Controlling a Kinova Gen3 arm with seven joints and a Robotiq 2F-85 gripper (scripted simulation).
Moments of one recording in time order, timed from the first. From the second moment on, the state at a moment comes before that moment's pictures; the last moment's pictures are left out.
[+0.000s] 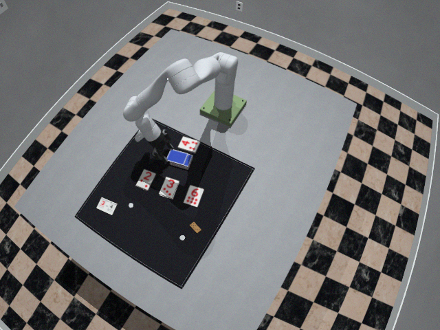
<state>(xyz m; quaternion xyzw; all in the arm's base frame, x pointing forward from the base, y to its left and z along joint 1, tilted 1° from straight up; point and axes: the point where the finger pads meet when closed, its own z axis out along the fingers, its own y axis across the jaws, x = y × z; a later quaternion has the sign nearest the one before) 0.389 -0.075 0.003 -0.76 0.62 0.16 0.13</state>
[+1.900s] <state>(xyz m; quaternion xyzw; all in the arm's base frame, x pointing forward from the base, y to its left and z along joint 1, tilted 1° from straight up) 0.389 -0.078 0.100 -0.76 0.62 0.16 0.13</state>
